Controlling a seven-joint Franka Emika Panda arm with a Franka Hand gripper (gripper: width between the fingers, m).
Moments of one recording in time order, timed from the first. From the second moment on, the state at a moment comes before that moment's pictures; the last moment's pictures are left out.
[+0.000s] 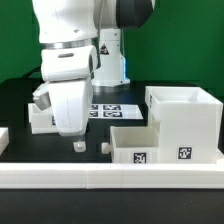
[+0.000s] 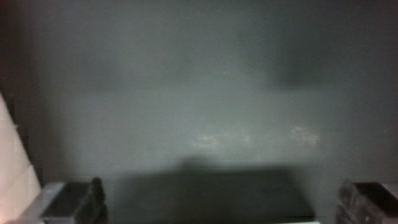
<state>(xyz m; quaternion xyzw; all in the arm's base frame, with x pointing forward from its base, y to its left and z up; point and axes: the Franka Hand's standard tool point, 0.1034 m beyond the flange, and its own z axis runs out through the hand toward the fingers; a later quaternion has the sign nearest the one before) 0.576 -0.067 0.034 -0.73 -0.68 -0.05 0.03</state>
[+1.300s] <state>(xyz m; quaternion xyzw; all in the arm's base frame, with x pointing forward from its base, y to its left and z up) 0.577 -0.027 0.017 -0.72 -0.69 -0.05 0.04</state>
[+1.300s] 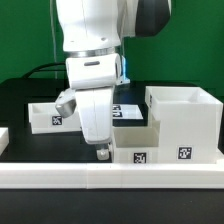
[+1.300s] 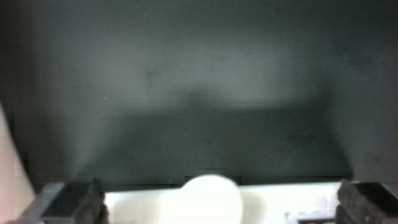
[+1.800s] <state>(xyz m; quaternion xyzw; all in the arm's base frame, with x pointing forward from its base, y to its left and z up) 0.583 -0.012 0.021 -0.73 -0.68 -0.05 0.03</state>
